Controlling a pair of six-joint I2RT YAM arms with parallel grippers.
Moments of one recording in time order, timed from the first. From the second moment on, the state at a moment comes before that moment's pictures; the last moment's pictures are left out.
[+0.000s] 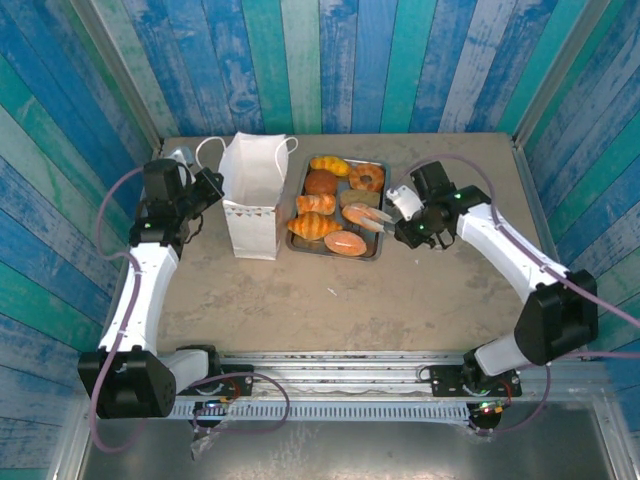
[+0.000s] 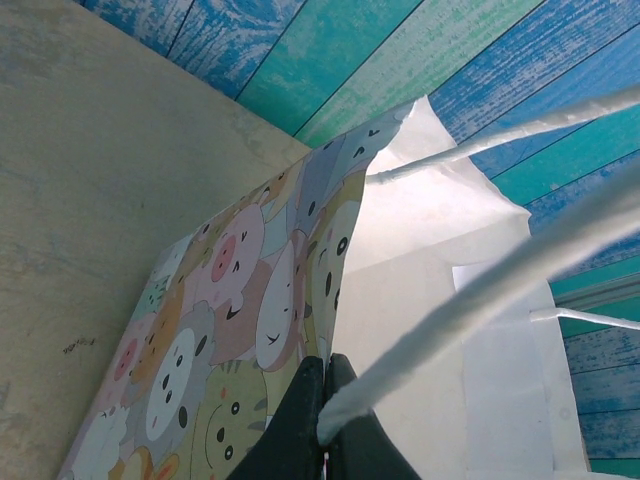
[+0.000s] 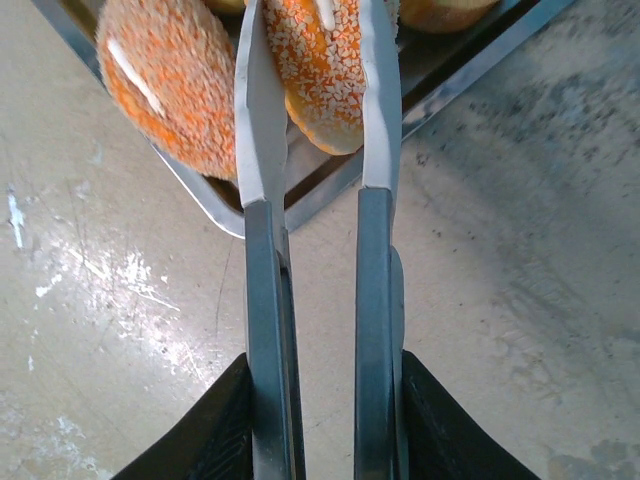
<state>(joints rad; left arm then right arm) 0.03 1.15 1.03 -0.32 0.30 -0.61 0.40 1.46 1.21 -0.87 -0.13 -0.27</state>
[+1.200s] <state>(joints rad) 0.03 1.15 1.00 -0.29 0.33 -0.63 0.87 1.56 1.71 -0.59 -0.07 -0.16</state>
